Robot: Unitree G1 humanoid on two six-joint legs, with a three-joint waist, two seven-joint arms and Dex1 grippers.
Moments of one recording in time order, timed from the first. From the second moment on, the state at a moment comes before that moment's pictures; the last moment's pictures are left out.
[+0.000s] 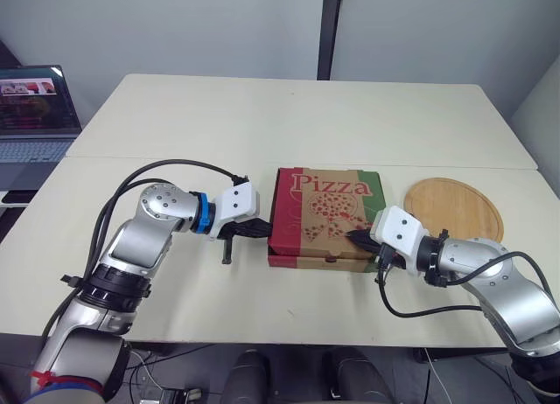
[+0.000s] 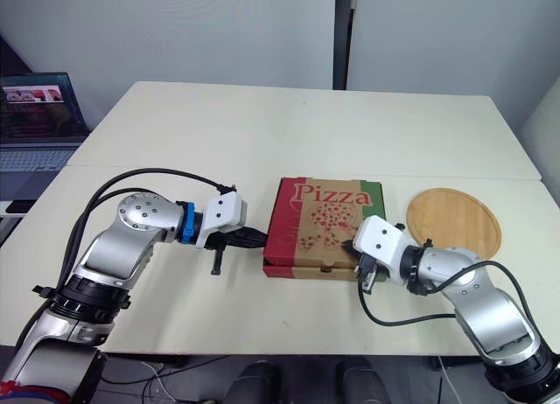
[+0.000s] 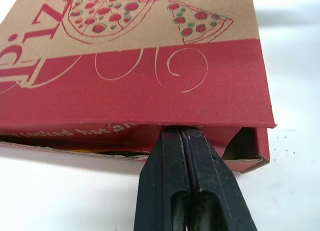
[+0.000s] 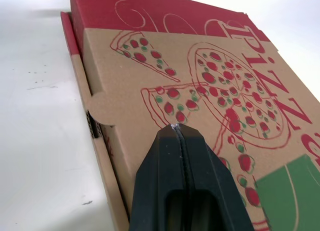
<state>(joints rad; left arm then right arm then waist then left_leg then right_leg) -0.58 0.69 -0.23 0.01 -0.16 0.32 -1.30 -0.23 -0.73 0.18 -0.61 0.19 0.64 0.75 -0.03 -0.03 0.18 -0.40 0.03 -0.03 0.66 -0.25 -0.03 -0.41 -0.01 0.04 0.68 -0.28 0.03</state>
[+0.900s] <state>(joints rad) -0.58 0.71 -0.23 0.03 -0.15 0.24 -1.29 -0.28 -0.75 0.17 -0.57 0.22 0.63 0.77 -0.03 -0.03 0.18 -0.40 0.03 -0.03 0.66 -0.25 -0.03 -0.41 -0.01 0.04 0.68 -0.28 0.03</state>
